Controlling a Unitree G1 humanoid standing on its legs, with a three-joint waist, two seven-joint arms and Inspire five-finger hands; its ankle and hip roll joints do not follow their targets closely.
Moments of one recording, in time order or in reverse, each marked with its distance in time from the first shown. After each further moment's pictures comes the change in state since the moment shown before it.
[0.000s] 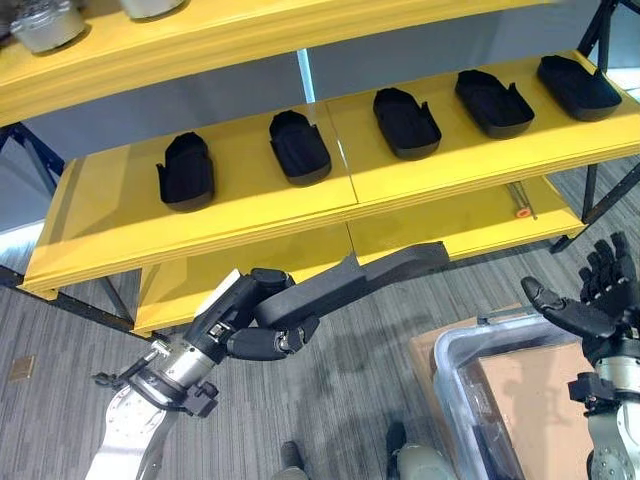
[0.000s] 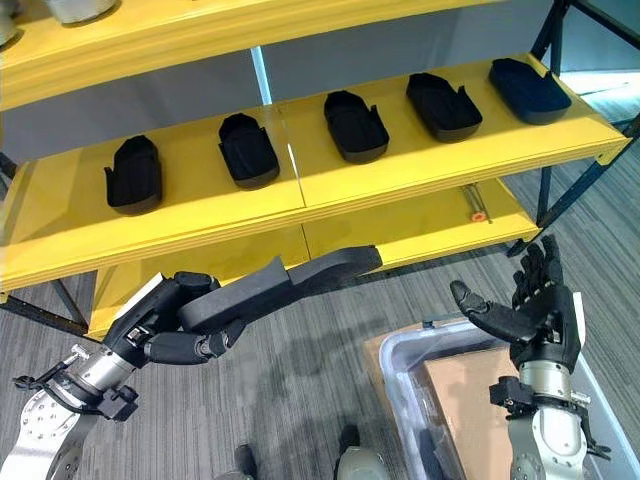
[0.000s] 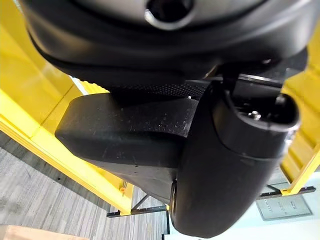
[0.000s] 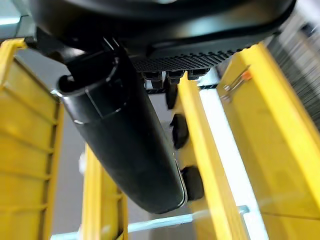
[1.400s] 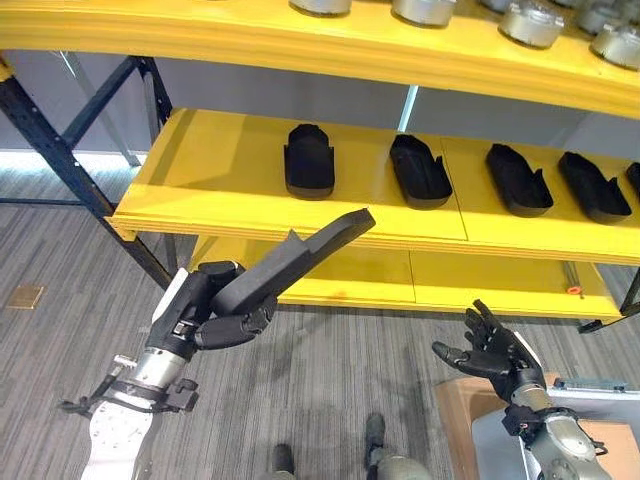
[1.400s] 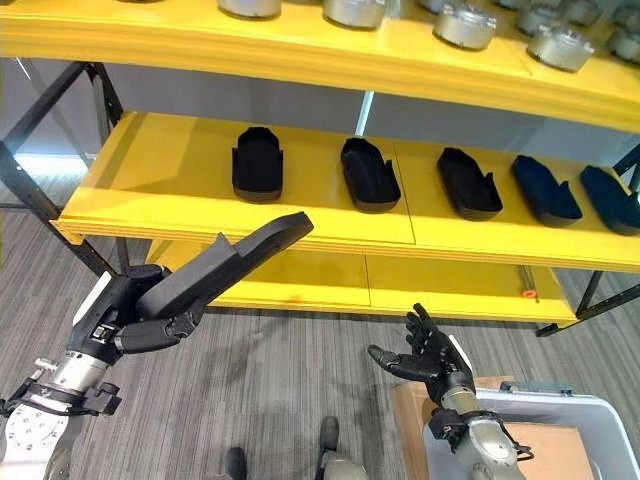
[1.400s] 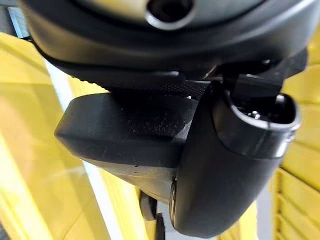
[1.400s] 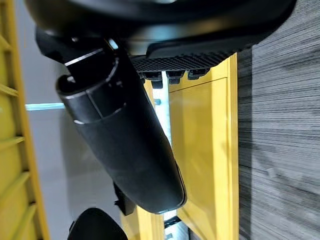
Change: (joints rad) left arm 0.041 -0.055 0.109 0.070 0.082 -0.075 0.181; right arm 0.041 0.061 0.252 0.170 -0.043 0.226 0.219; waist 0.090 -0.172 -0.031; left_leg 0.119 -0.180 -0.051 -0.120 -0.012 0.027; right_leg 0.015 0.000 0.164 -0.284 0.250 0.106
